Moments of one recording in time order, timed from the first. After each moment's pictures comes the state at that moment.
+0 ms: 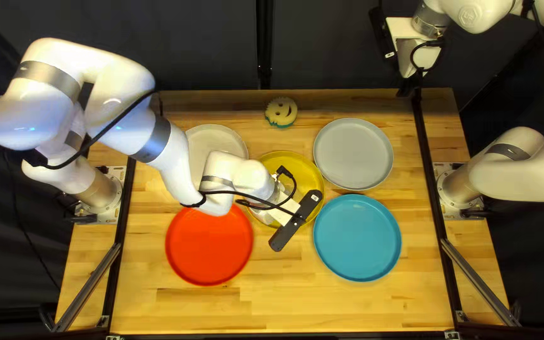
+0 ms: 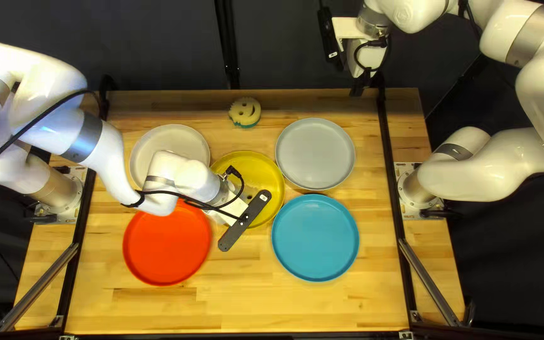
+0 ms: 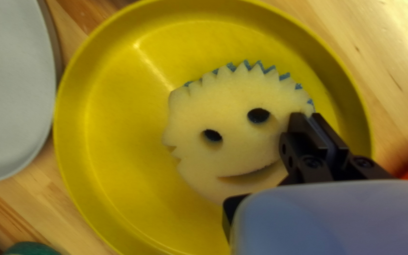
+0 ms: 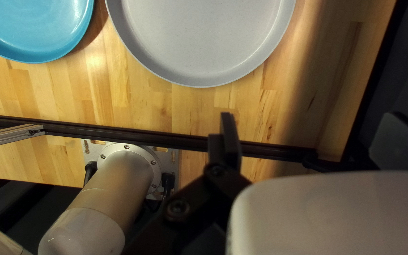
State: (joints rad) left arm -0.13 0.37 -1.03 0.06 0.39 0.58; right arm -0.82 -0.52 -0.75 0.12 1.32 -0.92
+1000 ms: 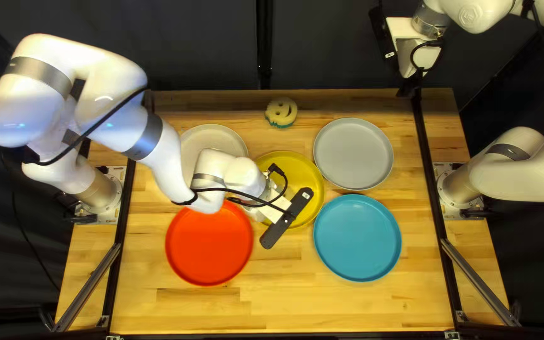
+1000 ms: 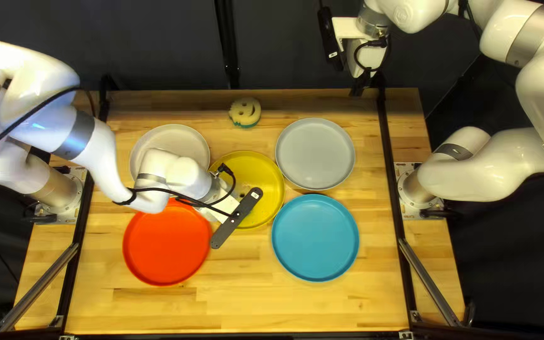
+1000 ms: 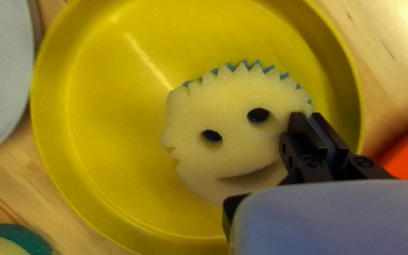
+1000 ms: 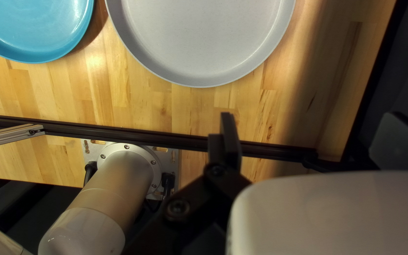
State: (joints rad) left arm -0.16 0.25 -0.83 0.06 0.35 0.51; right arm -0.82 -0.52 -0.75 0.12 1.32 -0.92
